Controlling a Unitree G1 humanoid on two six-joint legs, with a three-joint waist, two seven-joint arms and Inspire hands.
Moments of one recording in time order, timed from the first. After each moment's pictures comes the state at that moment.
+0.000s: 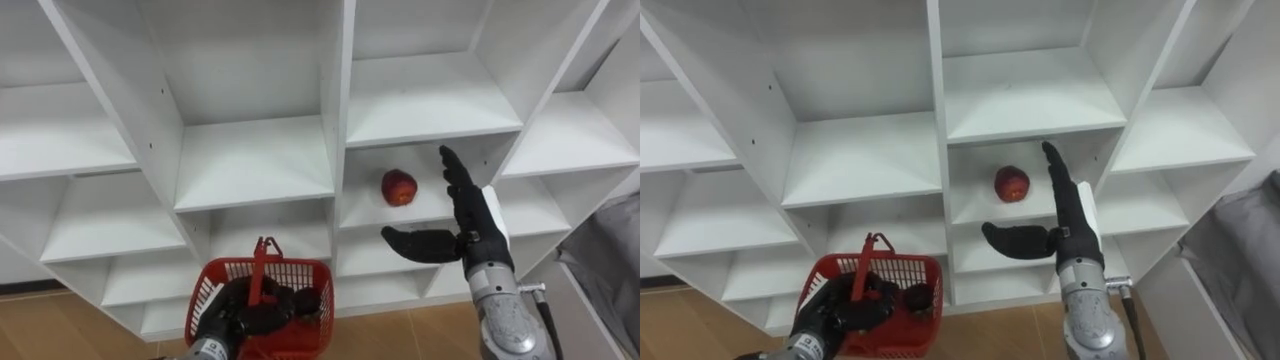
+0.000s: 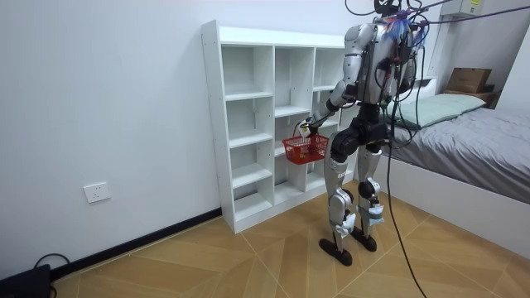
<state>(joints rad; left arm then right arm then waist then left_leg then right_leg) 0.11 0.16 -0.22 0.63 -0.31 -0.09 -0.08 0.11 -0.24 0.19 0.24 -0.01 -0.15 -0.23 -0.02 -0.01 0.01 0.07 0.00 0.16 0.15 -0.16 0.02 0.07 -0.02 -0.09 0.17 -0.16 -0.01</state>
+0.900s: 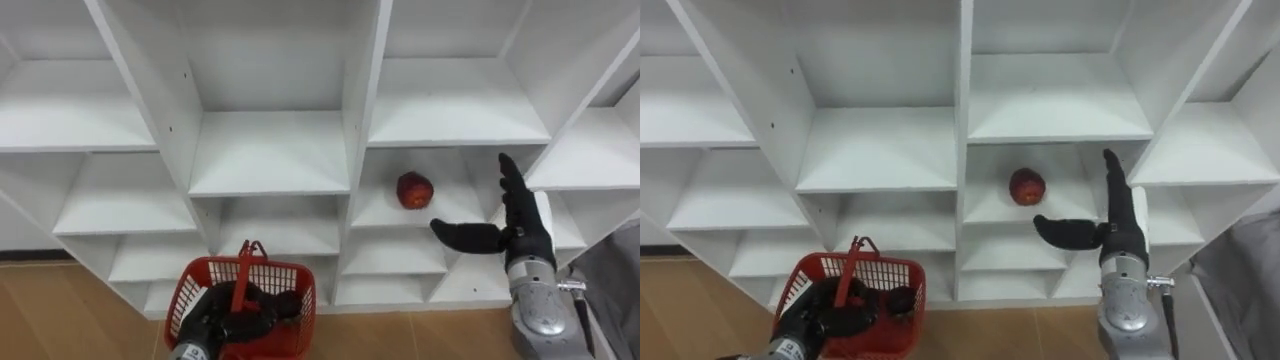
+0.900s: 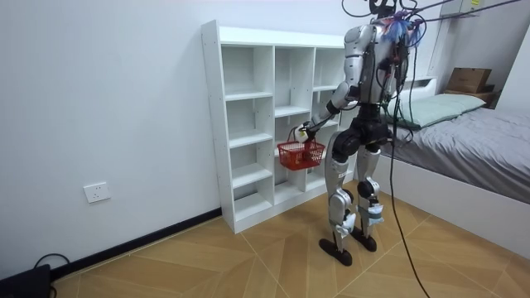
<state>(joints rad) 0.14 0.21 -0.17 0.62 -0.22 -0.09 -0.11 -0.06 -0.29 0.07 0.44 0.03 -0.15 -0.29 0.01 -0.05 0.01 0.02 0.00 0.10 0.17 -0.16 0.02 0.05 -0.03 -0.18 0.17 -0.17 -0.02</state>
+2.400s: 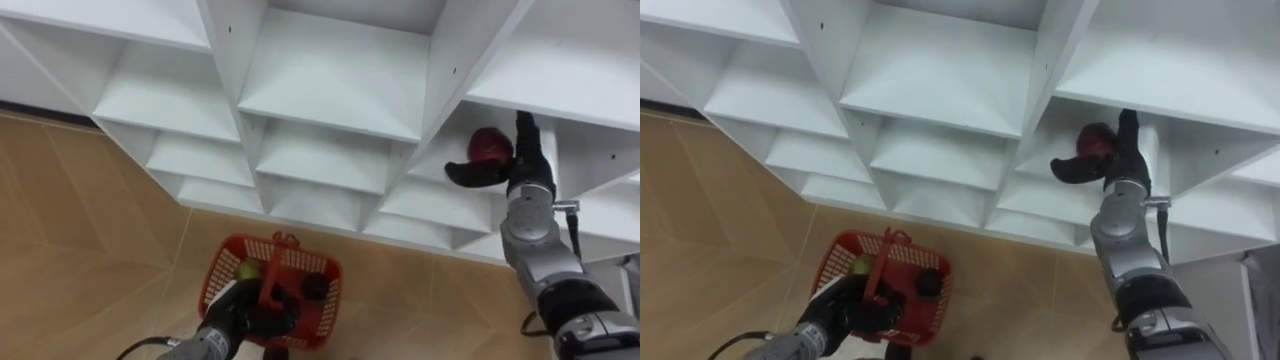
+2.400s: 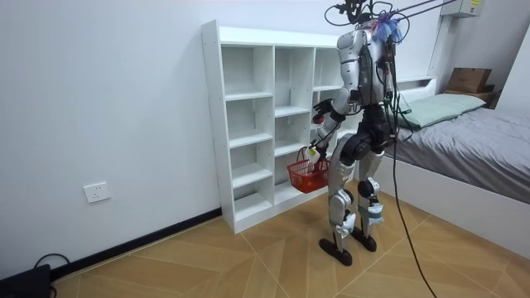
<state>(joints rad) -0.05 0.19 -0.28 0.81 -0.22 -0.07 -0.18 -0.49 -0.32 0.12 0.97 0.00 -0.15 -0.40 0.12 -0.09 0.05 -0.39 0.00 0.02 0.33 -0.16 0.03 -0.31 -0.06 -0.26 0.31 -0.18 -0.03</state>
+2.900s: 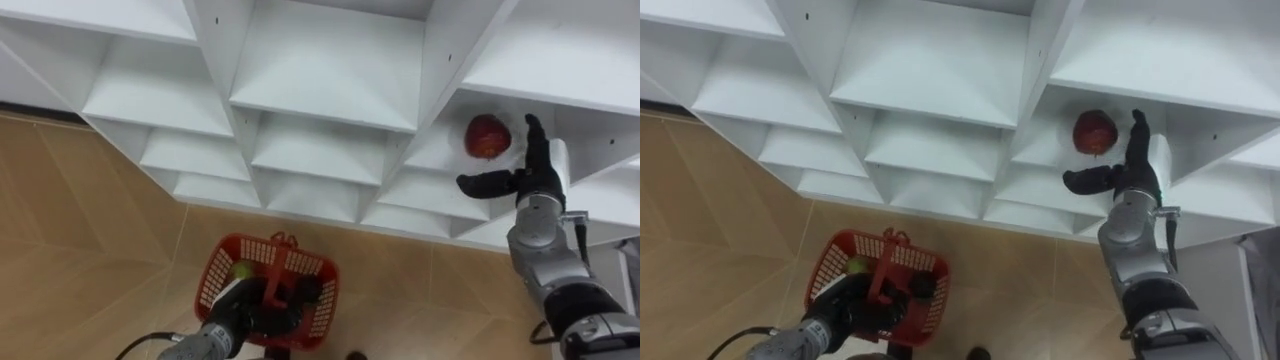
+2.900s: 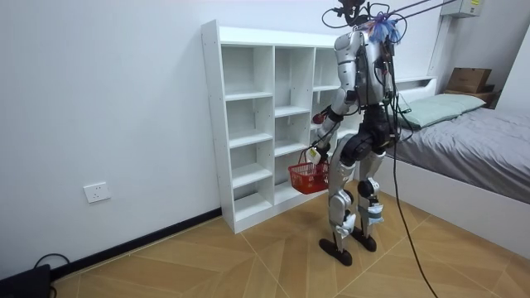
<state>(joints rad) -0.06 0.19 -0.28 0.82 -0.22 -0.04 -0.18 -0.50 -0.35 0.11 1.01 -0.01 -0.13 -0.42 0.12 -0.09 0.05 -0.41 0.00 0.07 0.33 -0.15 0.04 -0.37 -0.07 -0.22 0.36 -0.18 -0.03</state>
